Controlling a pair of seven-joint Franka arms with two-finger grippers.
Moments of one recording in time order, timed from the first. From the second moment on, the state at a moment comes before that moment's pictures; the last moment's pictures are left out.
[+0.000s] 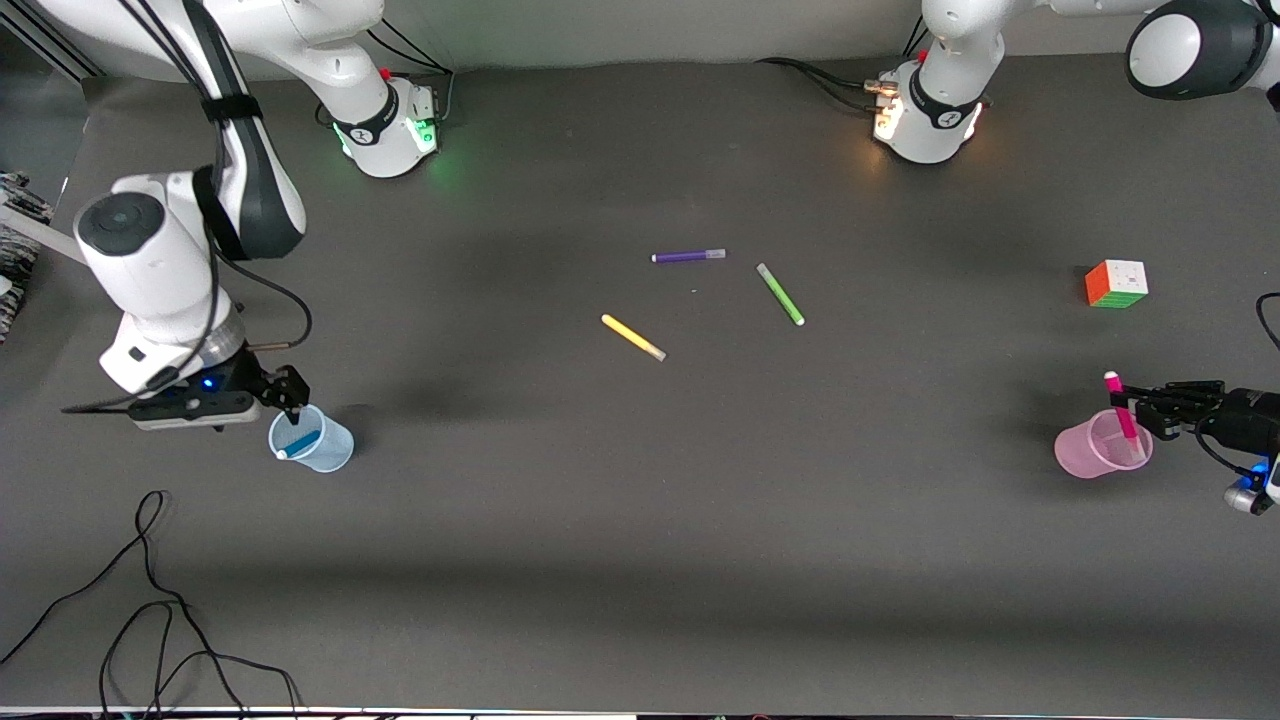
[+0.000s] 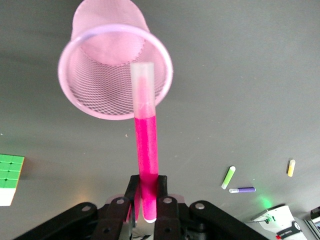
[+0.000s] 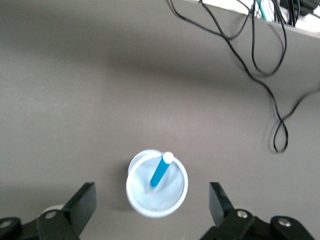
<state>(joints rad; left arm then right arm) 0.52 0.88 -0.24 -1.03 -0.14 1.27 -0.13 0.21 0.06 -0.17 -2.15 -0.26 2.45 0.11</state>
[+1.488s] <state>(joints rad) 0.38 0.70 -0.28 -1.01 0.04 1.34 0.03 0.22 -0.22 -0.13 -2.01 -0.02 1.88 -0.02</state>
